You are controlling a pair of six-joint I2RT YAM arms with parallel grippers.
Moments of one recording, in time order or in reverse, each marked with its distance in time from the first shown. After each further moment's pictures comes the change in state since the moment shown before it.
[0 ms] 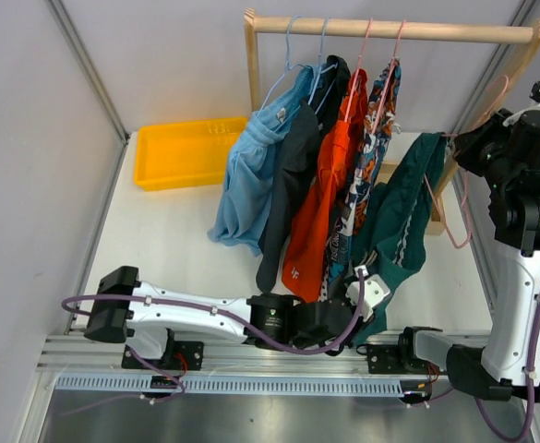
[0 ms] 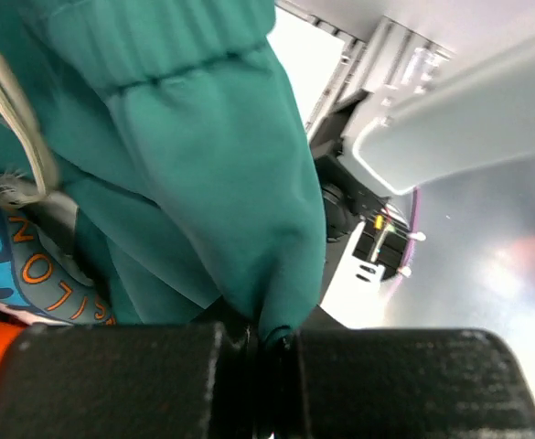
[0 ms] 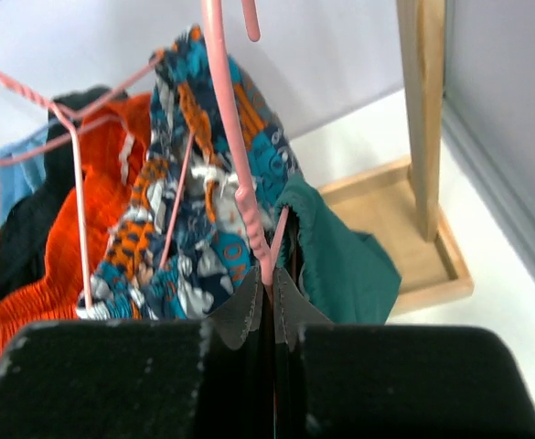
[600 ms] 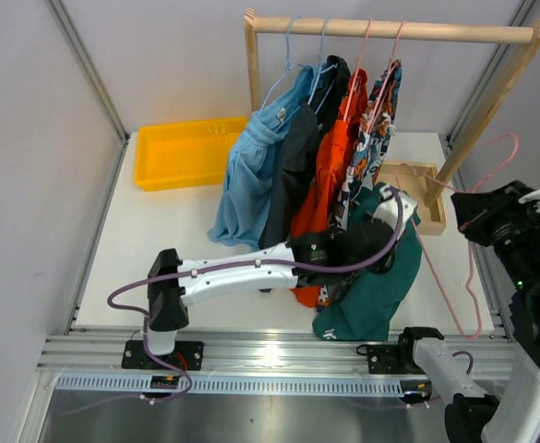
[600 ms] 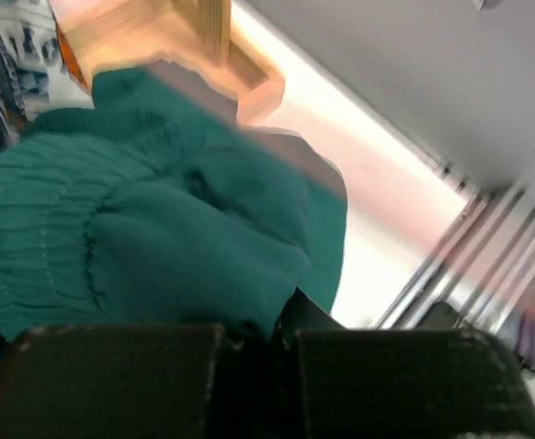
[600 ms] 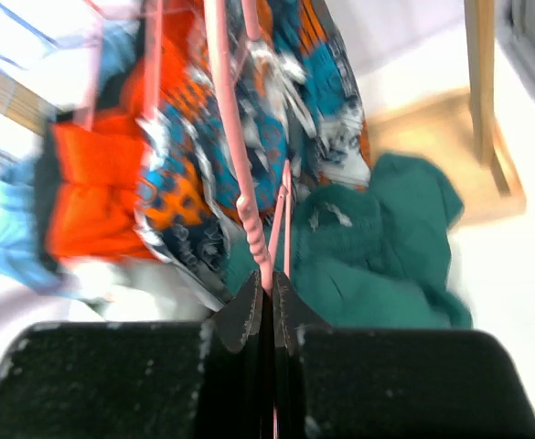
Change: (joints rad) left arm 0.267 0.350 0.628 -0.278 -0.051 0.018; right arm 0.011 -0.358 -0.174 -0.184 -0.175 0.072
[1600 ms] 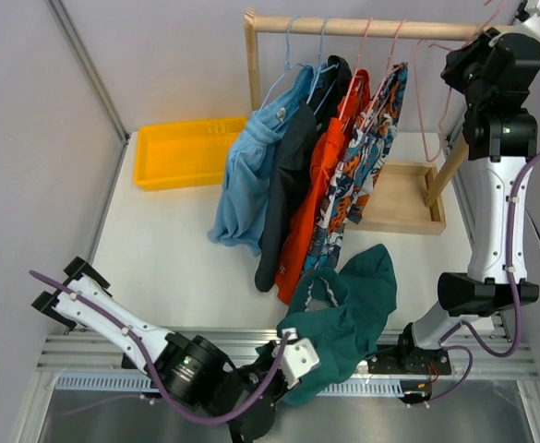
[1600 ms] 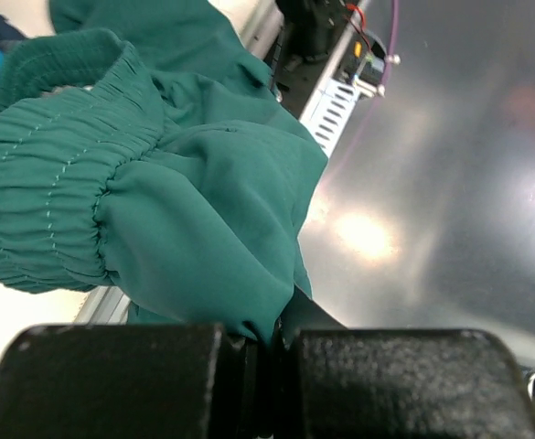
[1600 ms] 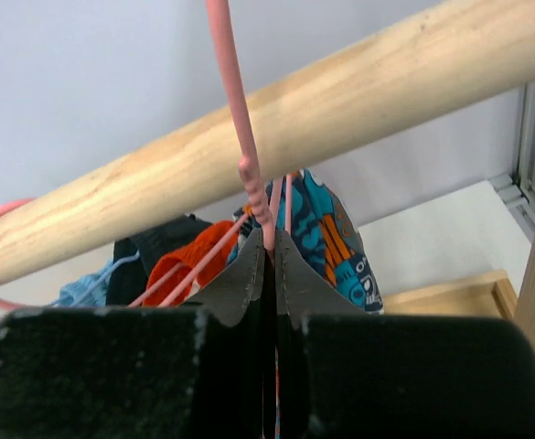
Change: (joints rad) left arm -0.739 -0.642 -0.655 -0.343 -0.321 -0.352; right arm 0.013 0.788 0.474 0.541 0.195 -0.043
